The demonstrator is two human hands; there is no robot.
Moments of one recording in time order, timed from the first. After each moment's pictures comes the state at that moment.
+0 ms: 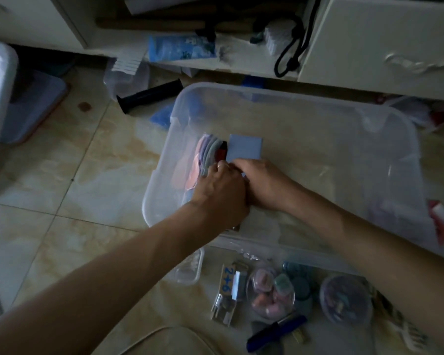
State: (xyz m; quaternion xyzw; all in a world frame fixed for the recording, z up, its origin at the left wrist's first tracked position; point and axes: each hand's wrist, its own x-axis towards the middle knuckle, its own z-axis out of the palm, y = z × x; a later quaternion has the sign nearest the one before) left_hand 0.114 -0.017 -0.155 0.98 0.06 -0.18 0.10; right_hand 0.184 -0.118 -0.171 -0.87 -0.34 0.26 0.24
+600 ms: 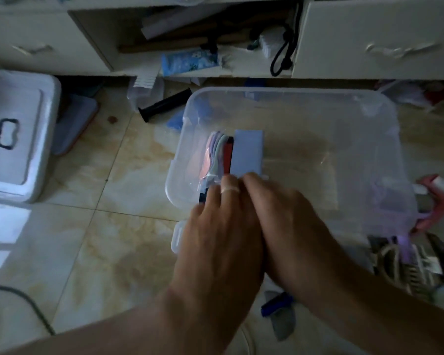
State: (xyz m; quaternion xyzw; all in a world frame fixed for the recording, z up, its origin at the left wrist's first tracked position) left_hand -0.018 -0.078 -0.030 1.00 0.05 -0.07 0.03; right_hand 0.036 -0.176 -0.042 -0.89 -0.32 0.15 0.30
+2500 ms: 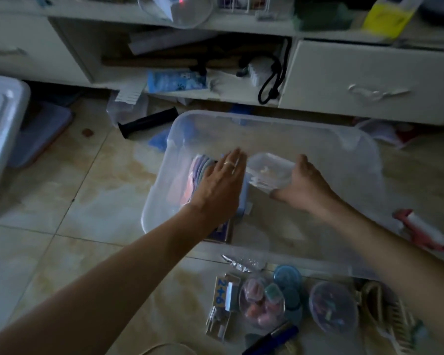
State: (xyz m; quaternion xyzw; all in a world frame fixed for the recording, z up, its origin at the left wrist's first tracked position) left_hand 0.130 -0.016 -0.153 0.99 -0.02 -0.08 0.10; right_hand 0.215 -0.196 -0.161 -0.96 -0.08 0.20 0.20
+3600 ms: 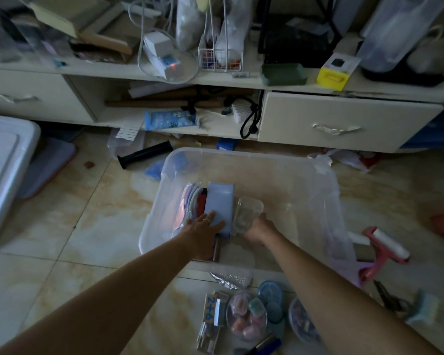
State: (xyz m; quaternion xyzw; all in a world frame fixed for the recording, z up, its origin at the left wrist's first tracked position) left_hand 0.114 -0.006 -0.198 0.95 -0.05 -0.30 0.00; right_hand 0.205 -0.173 -0.251 -0.92 0.05 0.35 0.19
